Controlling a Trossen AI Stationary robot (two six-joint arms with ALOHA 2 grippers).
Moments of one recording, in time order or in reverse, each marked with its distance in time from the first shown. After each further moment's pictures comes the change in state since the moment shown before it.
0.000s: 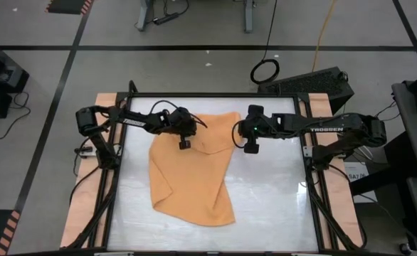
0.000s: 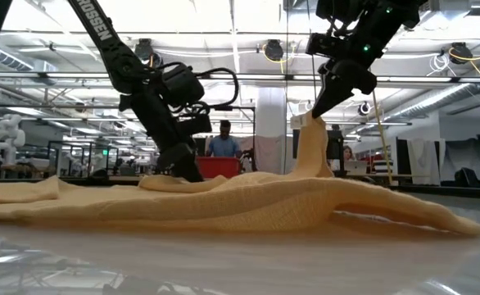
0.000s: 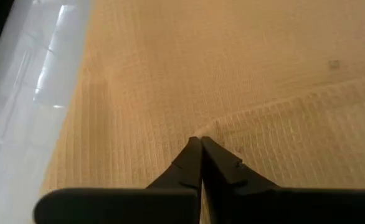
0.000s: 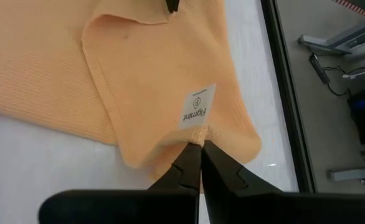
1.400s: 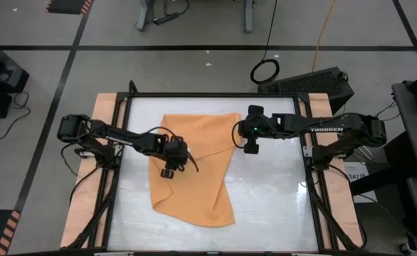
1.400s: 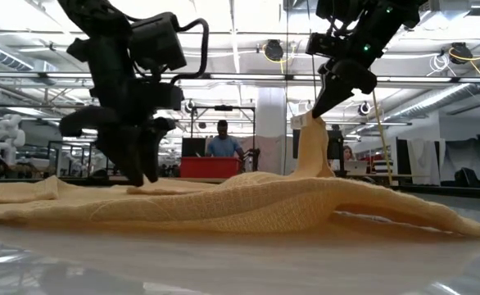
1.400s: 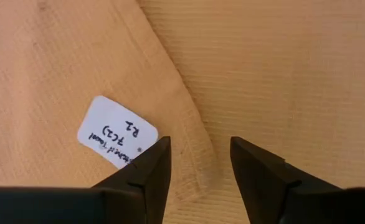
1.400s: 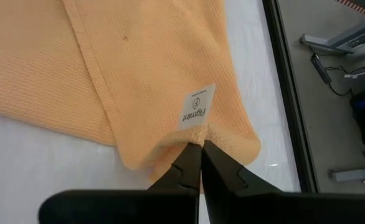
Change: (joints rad) left arm -0.410 -0.193 -0.002 -0.501 -0.059 -0.092; right arm 0.002 0.001 0.000 -0.001 -0.004 0.005
